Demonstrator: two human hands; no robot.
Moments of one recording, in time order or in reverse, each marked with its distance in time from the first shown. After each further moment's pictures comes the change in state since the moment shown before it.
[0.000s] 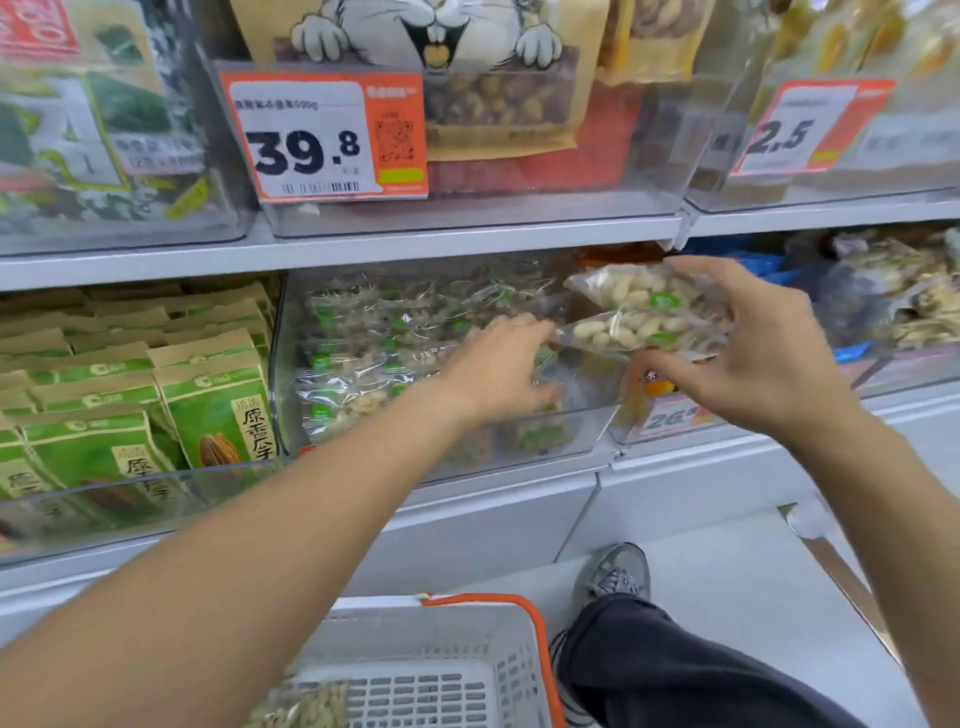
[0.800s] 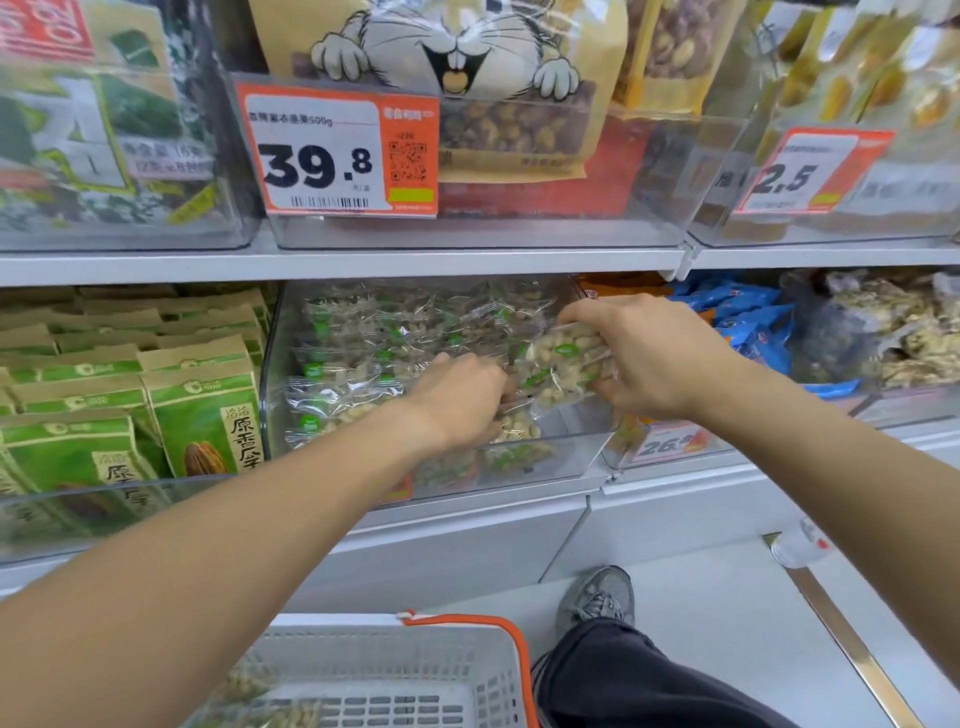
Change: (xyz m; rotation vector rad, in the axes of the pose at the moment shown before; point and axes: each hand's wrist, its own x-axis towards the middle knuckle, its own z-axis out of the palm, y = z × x) left_hand -0.004 -0.030 0.006 0.198 -0.096 -0.010; right_hand 0.056 -0.021 0.033 -0.457 -0.444 -0.284
